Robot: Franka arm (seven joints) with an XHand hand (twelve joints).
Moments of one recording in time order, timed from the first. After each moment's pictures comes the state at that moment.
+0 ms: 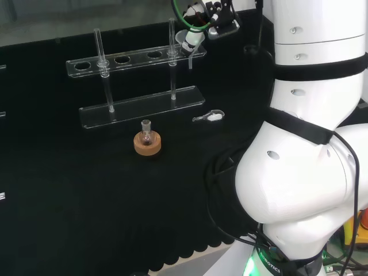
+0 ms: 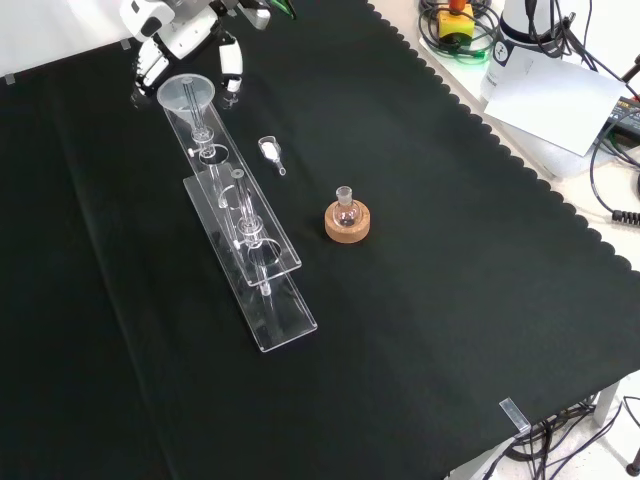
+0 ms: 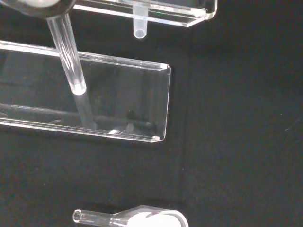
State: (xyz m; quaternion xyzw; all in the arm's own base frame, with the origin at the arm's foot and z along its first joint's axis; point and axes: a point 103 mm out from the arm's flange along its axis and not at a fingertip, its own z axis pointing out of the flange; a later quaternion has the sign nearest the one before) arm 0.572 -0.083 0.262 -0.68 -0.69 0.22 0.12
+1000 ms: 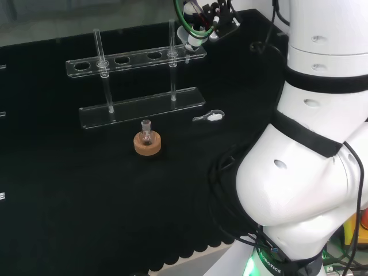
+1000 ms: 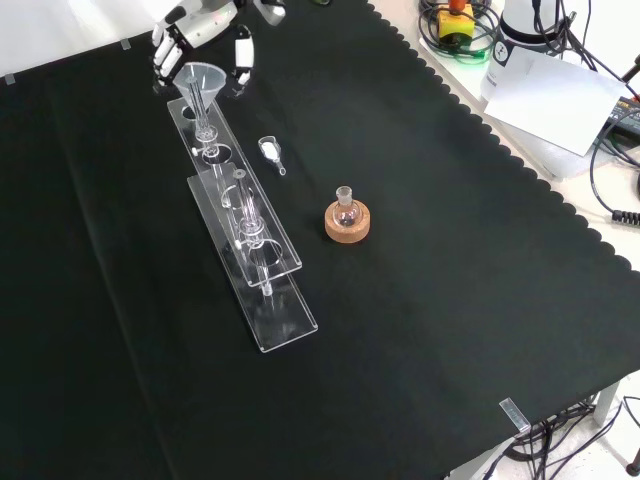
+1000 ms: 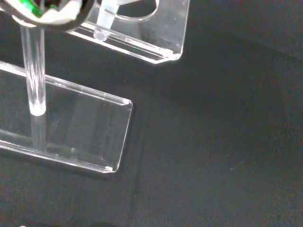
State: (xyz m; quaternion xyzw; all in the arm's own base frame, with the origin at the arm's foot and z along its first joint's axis) arm 0.552 -0.075 0.284 -0.68 -0.70 0.23 -0.01
